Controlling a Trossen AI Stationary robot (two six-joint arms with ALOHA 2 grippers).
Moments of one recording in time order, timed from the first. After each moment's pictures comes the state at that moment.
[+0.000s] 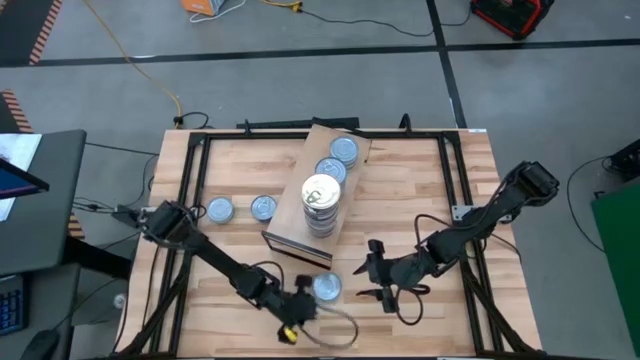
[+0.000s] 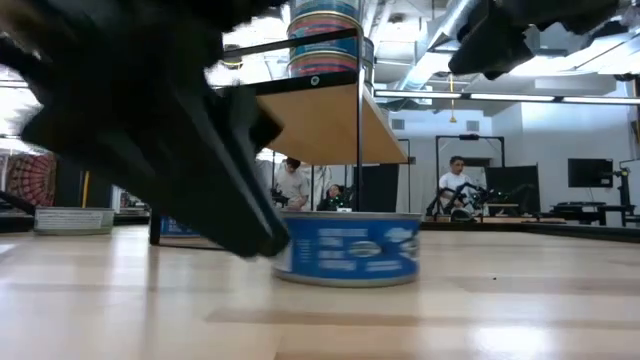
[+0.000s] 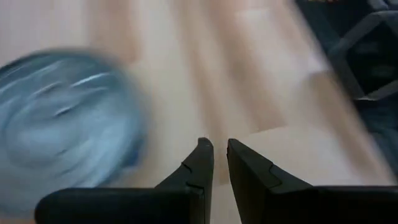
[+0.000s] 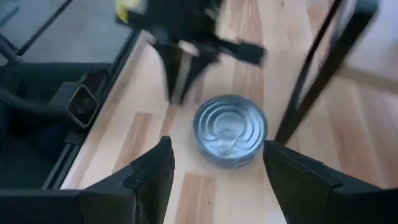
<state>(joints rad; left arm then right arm) -0.59 1.98 1.16 0.11 -0.19 -0.25 0.57 1.45 0.84 -0.02 0.29 0.31</state>
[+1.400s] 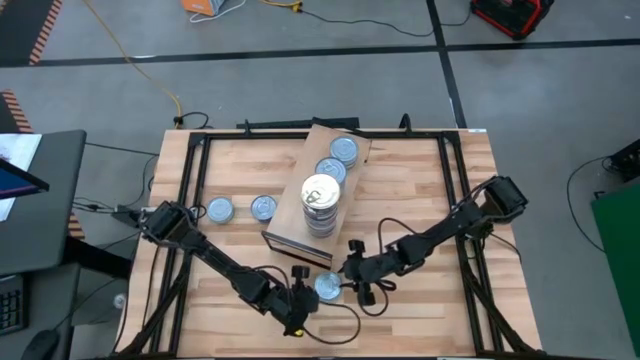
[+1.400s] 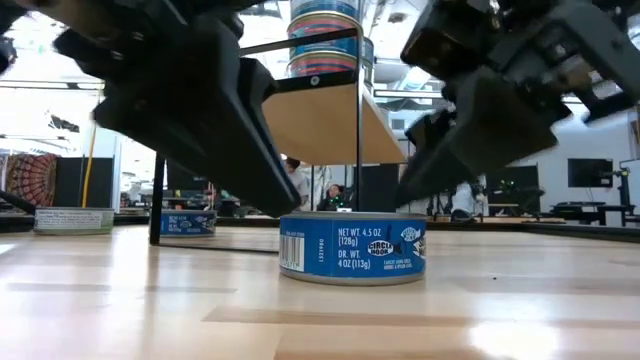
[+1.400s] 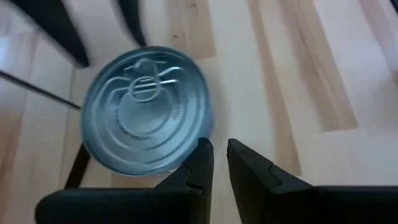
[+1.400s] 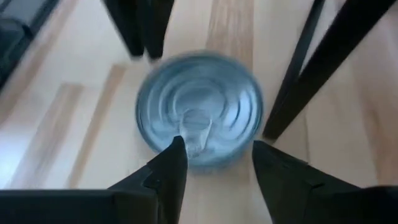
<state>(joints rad) -0.59 1.97 1.29 -0.20 -0.43 -0.31 0.43 1.76 0.84 0.20 0.16 0.25</state>
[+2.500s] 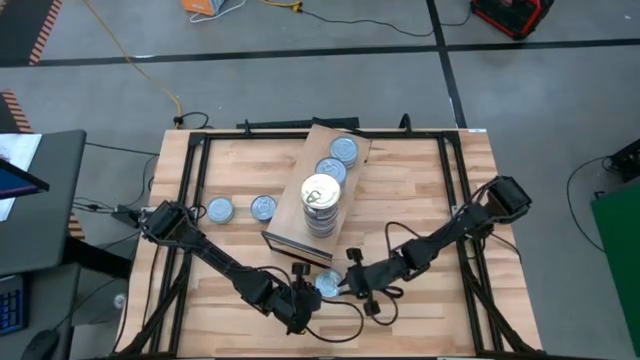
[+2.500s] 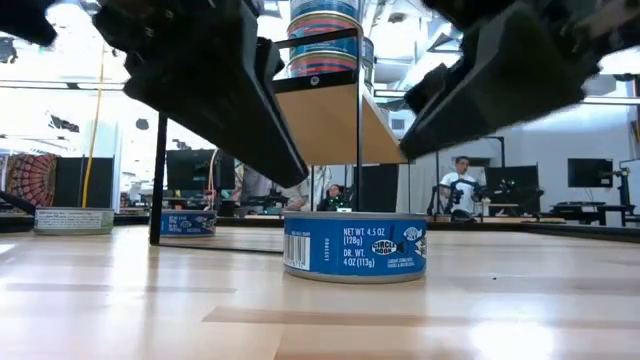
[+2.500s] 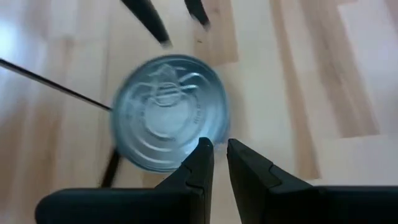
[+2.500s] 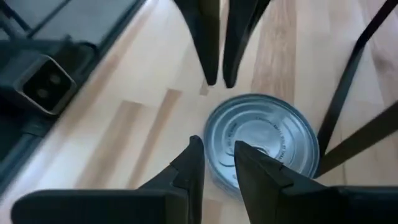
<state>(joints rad) -0.60 1.97 1.37 -0.35 -0.48 -0.31 0.48 1.73 0.84 0.29 0.16 0.16</state>
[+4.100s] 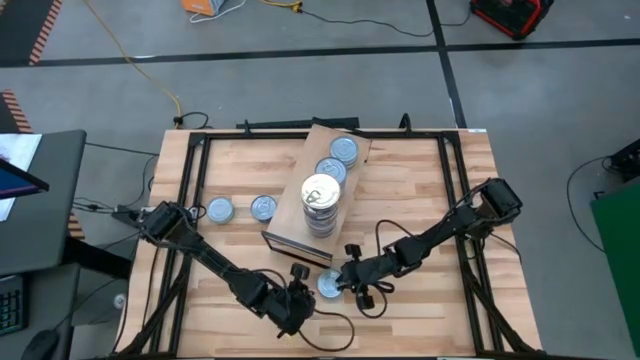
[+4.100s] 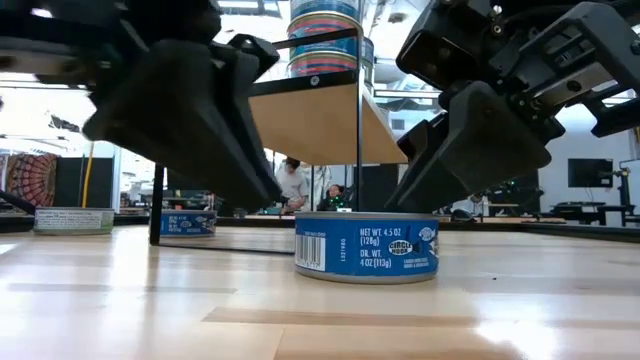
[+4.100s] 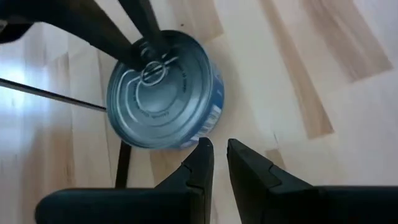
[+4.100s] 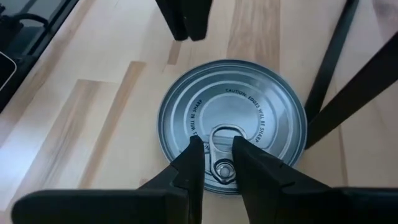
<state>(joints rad) -0.61 1.96 1.30 -0.31 -0.50 -0.11 0.42 1.81 0.84 0.22 0.13 0.23</state>
